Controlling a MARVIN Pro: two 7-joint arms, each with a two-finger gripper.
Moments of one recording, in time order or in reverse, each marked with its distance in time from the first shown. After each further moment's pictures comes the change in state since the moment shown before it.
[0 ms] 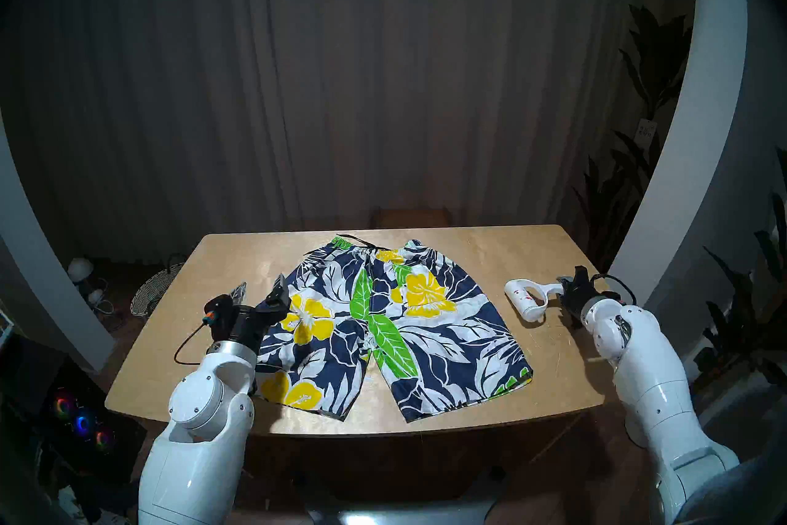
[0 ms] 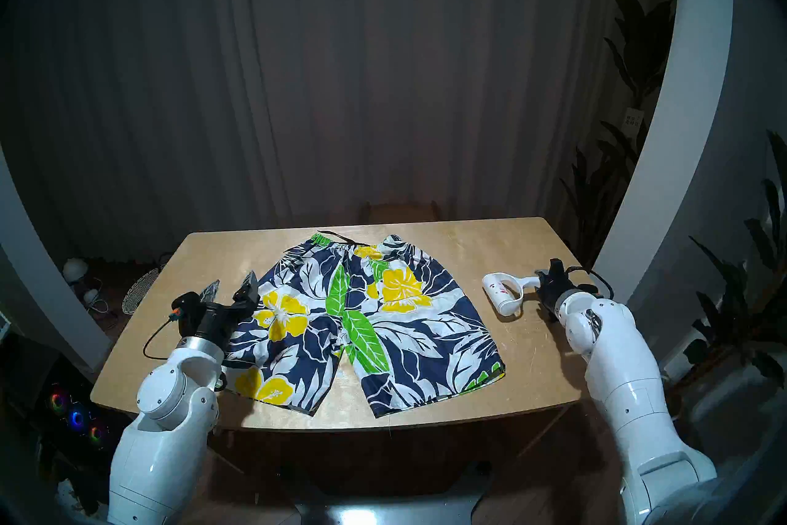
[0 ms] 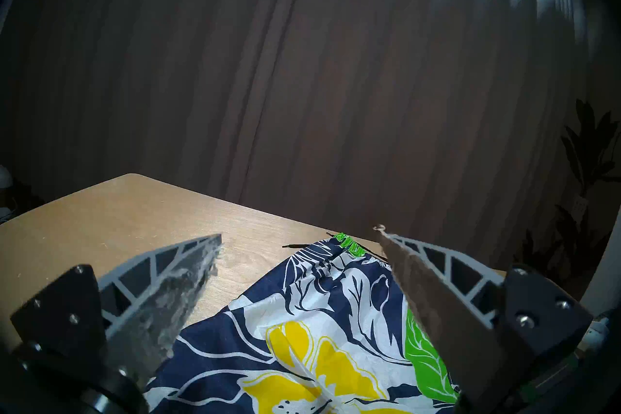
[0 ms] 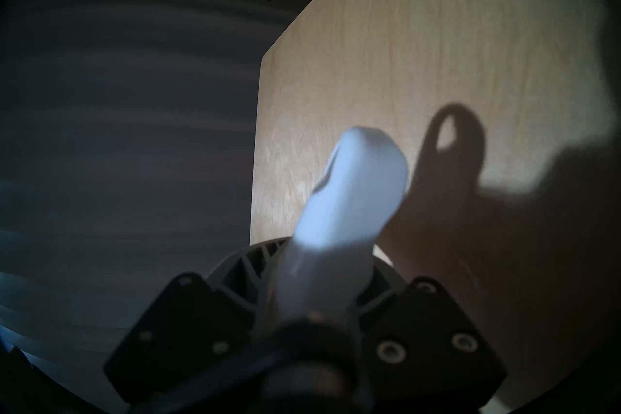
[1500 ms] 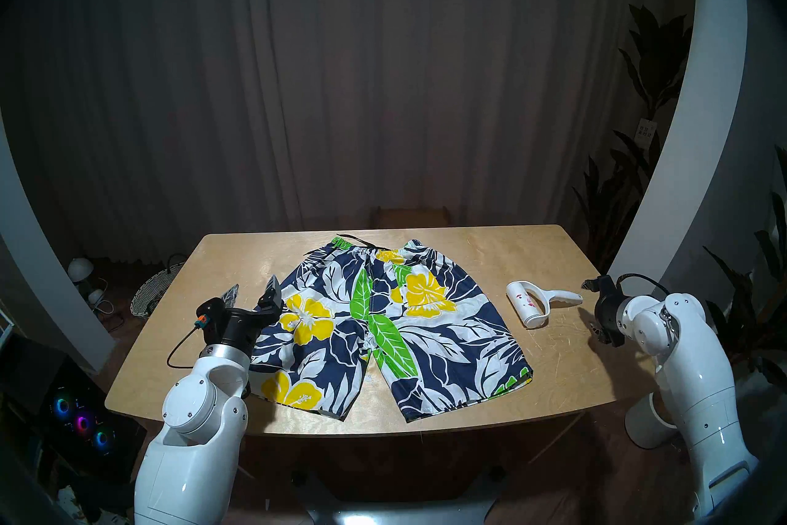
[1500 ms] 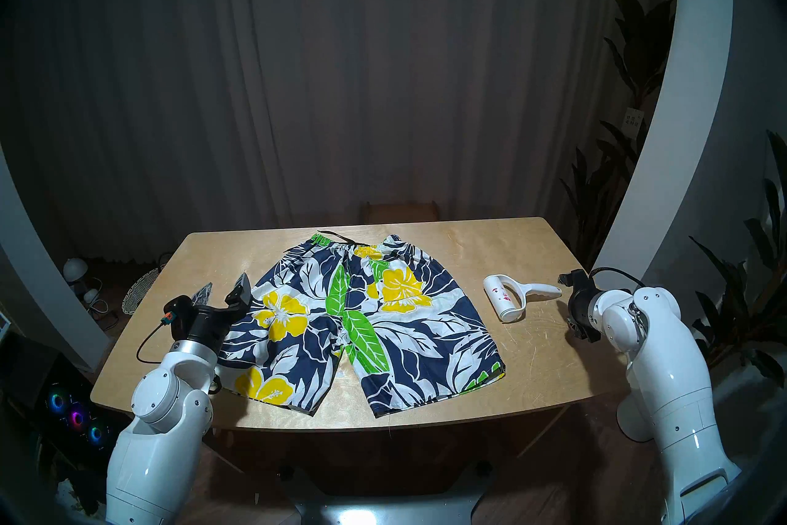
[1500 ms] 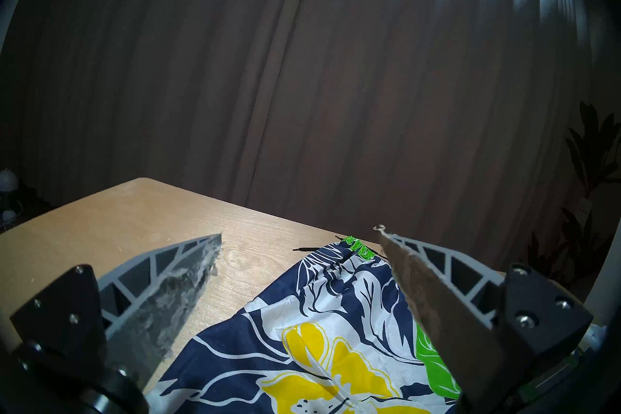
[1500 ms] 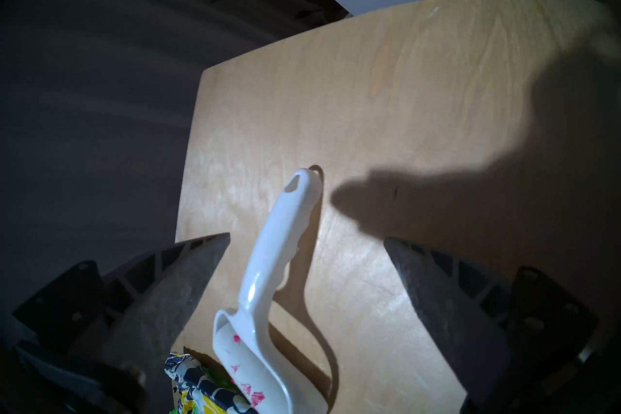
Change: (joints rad) left arm 0.017 0.016 -0.015 -0.006 0.061 -0.032 -0.007; right arm -0.200 0.170 0.111 -0.395 0.088 0.057 -0.448
